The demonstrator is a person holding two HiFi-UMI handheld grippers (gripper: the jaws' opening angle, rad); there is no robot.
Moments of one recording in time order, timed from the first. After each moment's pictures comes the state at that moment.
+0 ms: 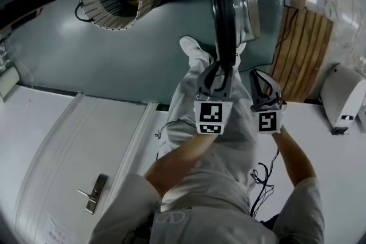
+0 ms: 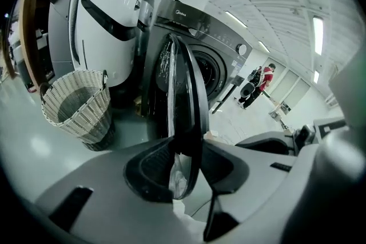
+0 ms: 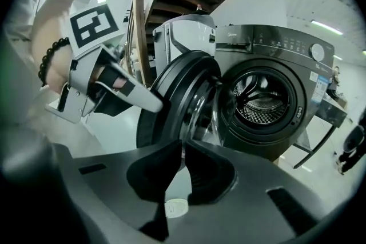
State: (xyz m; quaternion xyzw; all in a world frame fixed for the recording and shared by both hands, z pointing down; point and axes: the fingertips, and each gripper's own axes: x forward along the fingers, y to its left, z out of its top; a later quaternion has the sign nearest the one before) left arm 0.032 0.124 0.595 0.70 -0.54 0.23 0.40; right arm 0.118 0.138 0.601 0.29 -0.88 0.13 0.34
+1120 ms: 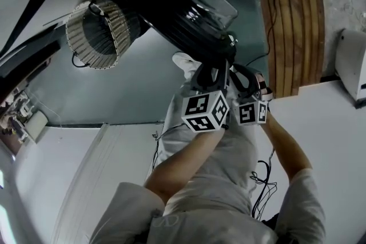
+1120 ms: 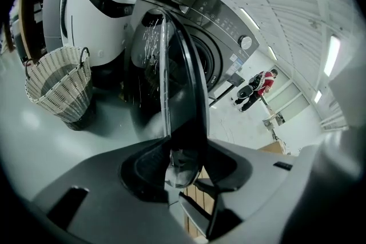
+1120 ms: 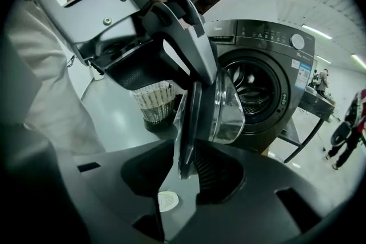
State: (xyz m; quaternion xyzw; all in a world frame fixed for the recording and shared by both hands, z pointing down) left arm 0.151 0.078 0.599 0.67 -0.51 0.22 0.49; right arm 0.183 0.149 0.650 0.35 -0.86 0.13 0.34
